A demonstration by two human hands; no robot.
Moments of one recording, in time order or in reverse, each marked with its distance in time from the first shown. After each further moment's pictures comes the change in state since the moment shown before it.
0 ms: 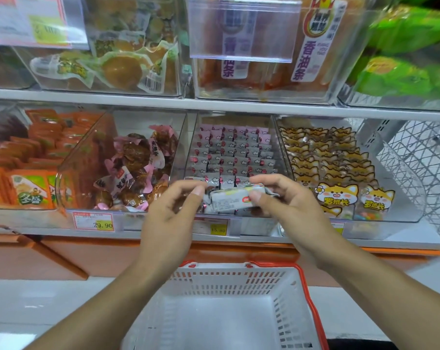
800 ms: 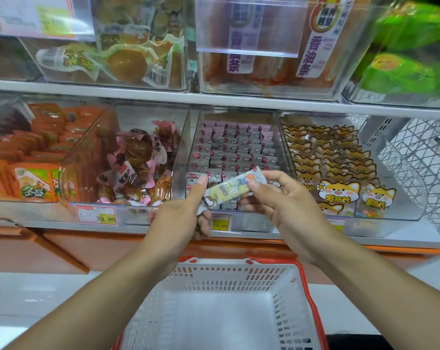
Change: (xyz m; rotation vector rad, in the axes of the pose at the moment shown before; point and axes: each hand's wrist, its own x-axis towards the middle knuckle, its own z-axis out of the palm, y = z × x) left_hand 0.004 0.001 0.004 -0.111 -0.122 -0.484; right_hand 0.003 0.000 0.014 0.242 0.032 0.132
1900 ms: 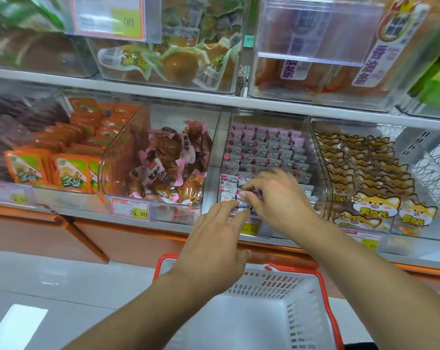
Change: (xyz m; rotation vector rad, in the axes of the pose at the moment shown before) left_hand -0.006 -0.034 -0.008 1.110 -0.016 0.599; right_hand 0.062 0.027 0.031 -1.561 -0.075 -0.538
